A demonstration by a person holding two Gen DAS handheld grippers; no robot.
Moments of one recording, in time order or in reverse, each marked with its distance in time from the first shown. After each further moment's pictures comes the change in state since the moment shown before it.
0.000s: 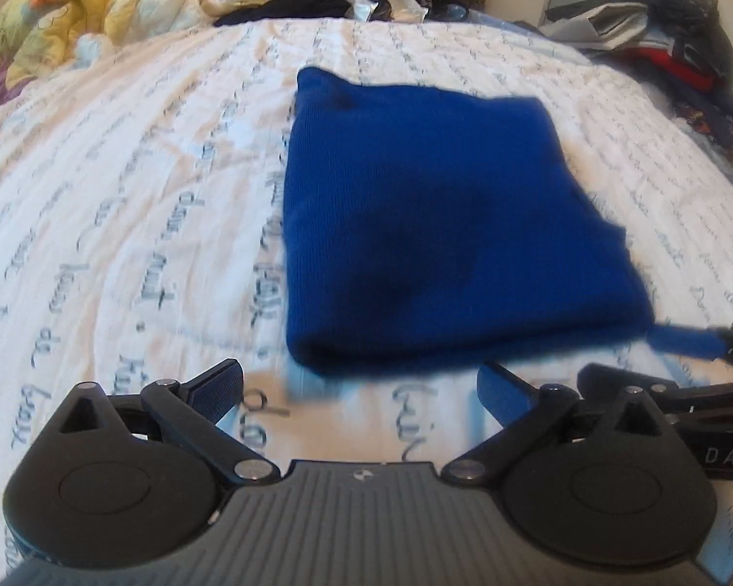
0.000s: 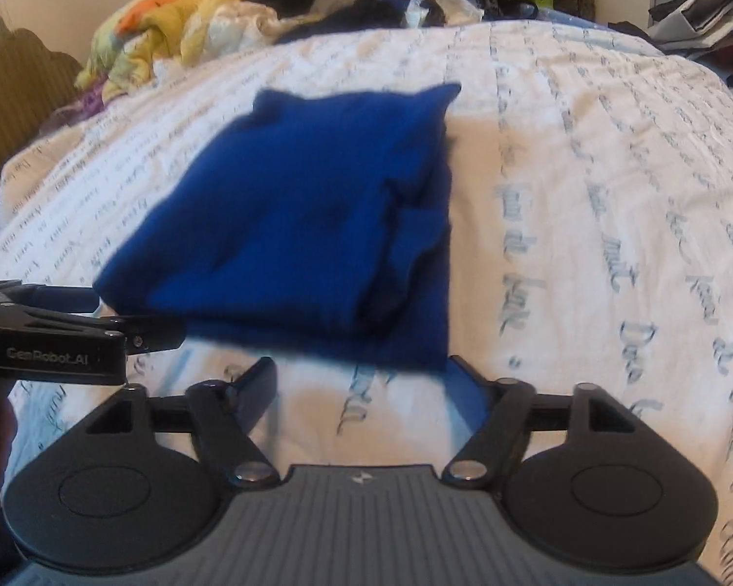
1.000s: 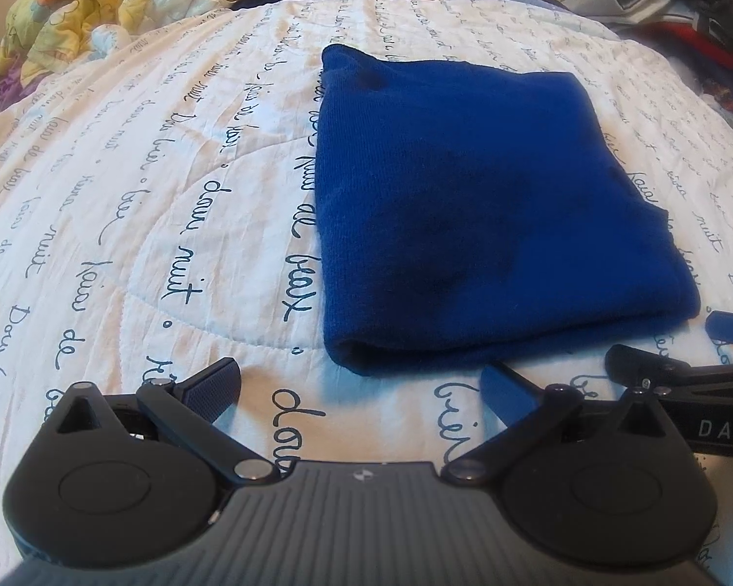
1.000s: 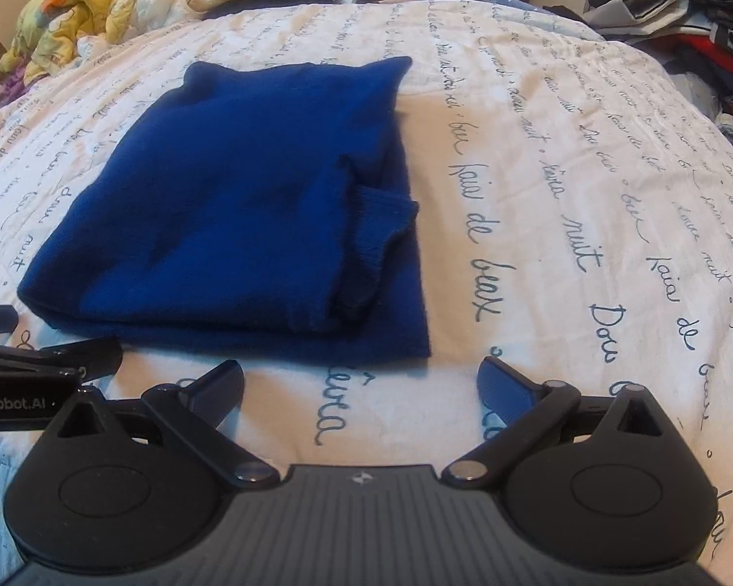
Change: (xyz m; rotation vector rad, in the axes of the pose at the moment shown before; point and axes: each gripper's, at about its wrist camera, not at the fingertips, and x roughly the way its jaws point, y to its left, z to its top) left arm 0.006 0.004 0.009 0.011 0.058 0.072; right arm 0.027 0.021 0.025 0.048 0.084 -0.210
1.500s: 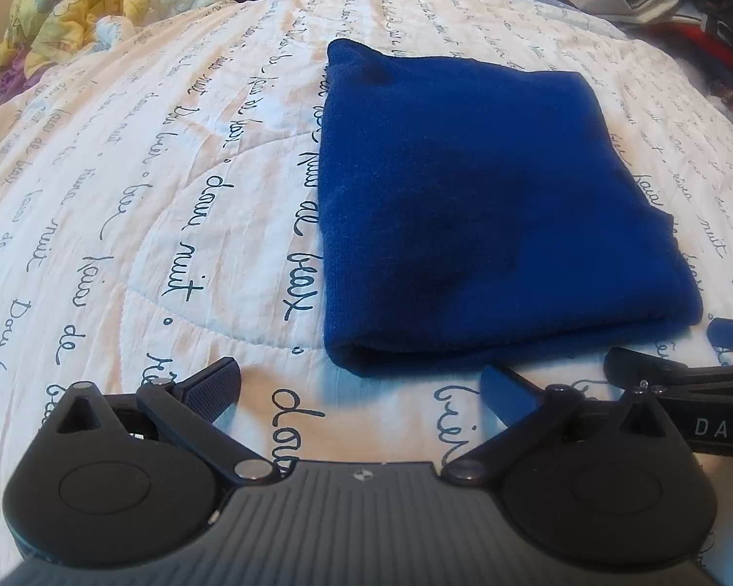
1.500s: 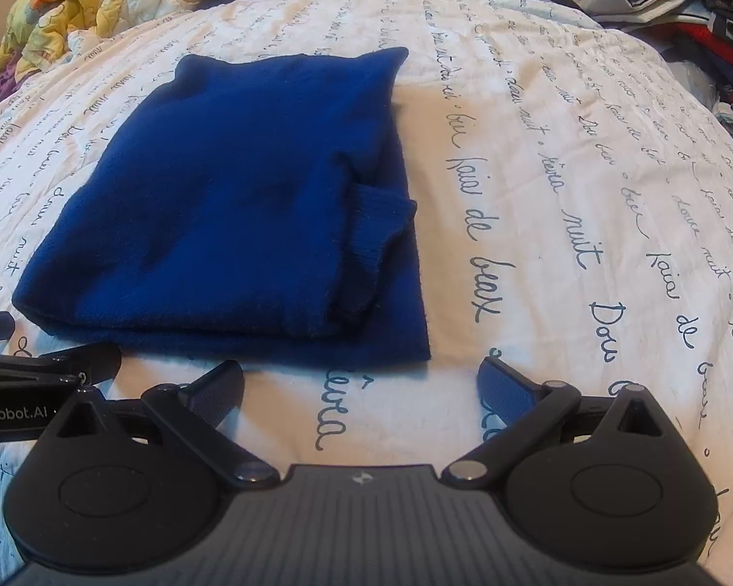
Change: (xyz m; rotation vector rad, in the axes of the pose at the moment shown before) left arm 0.002 0.000 0.003 -0.019 0.027 0.007; right arm 0.004 0.001 0.008 0.007 0.047 -0.010
